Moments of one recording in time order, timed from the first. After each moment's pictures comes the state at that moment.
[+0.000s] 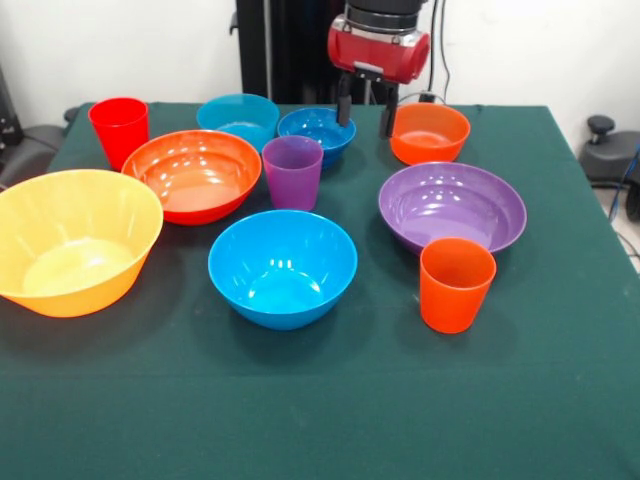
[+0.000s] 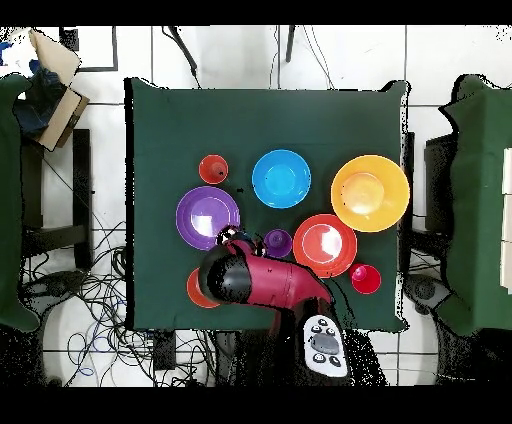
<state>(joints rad) -0.18 -0.75 -0.05 2.04 -0.02 0.11 2.11</state>
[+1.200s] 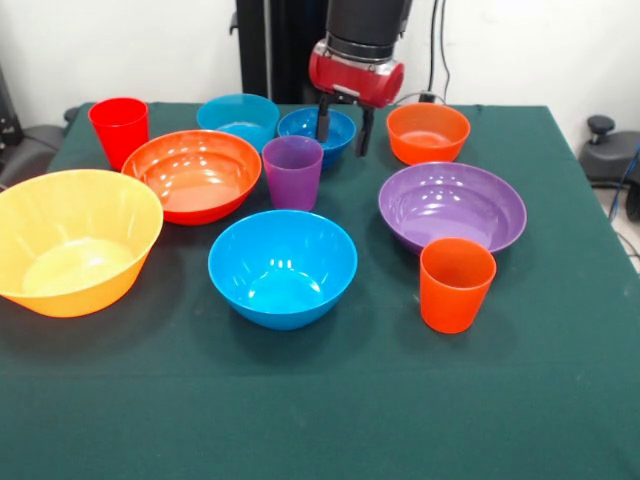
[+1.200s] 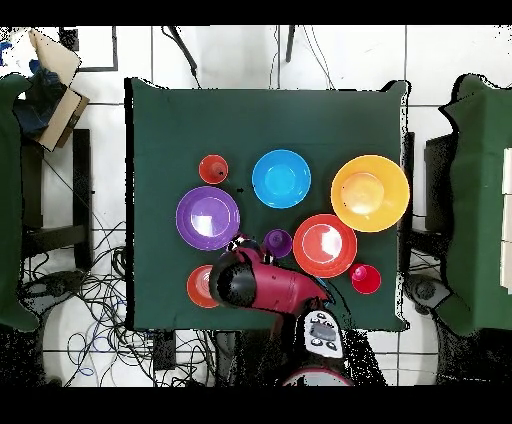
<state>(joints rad) -0.15 -0.64 -0.13 2.04 -0.02 0.01 2.11</state>
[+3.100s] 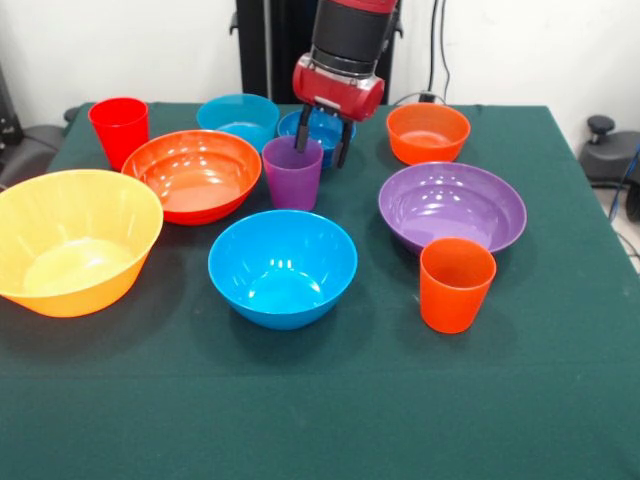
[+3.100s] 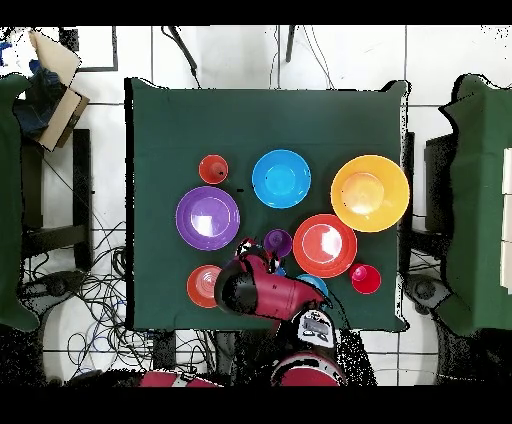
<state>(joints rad) -0.12 -0.55 -0.19 2.04 -0.02 -0.15 2.11</state>
